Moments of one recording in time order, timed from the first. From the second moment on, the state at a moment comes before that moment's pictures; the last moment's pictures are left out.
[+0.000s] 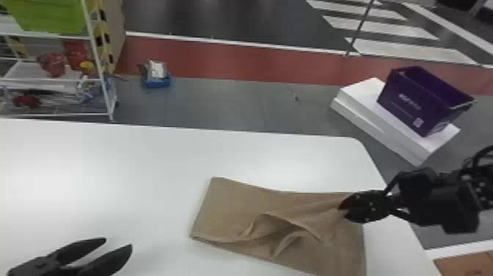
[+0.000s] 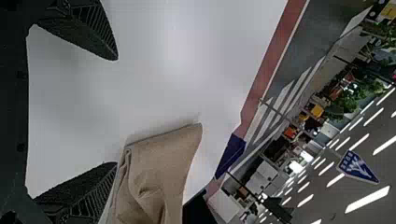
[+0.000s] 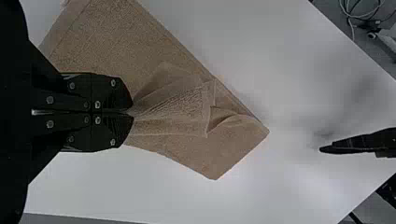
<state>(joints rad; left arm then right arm) 0.36 0.00 0.26 -2.09 0.12 0.93 -0.94 0.38 -0.82 -0.37 -2.04 0.27 -0.31 1.36</state>
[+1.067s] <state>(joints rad) 0.34 0.00 0.24 -2.05 0.11 0.93 -0.94 0.45 -0.80 -0.45 -1.88 0.33 -0.48 1.36</state>
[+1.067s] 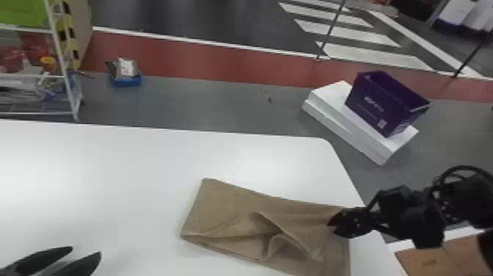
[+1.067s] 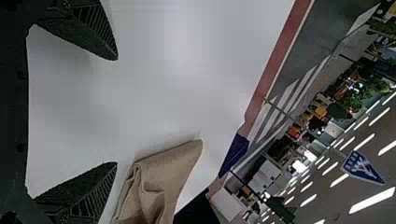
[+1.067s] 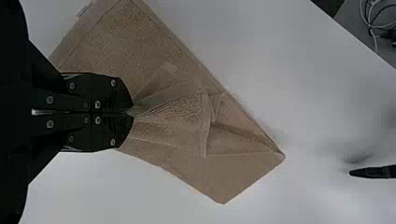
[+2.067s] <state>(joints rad) 0.34 0.00 0.23 -2.03 0.11 0.92 -0.94 0.43 -0.83 -0.40 -1.79 0.43 -0.51 1.36</state>
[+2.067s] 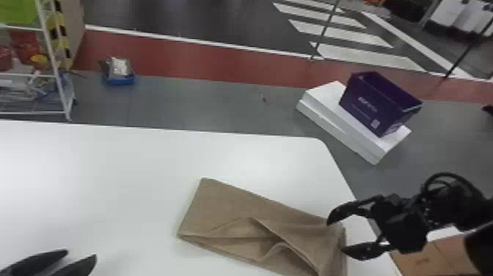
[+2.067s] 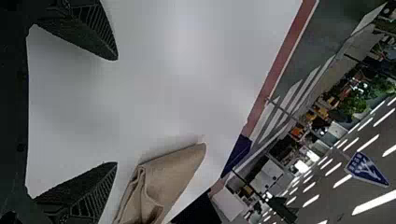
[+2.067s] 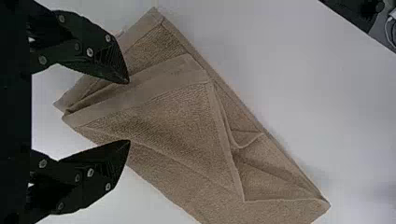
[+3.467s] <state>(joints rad) 0.34 0.00 0.23 -2.03 0.10 0.92 -0.95 0.48 -0.84 -0.36 -1.79 0.48 -0.53 1.36</state>
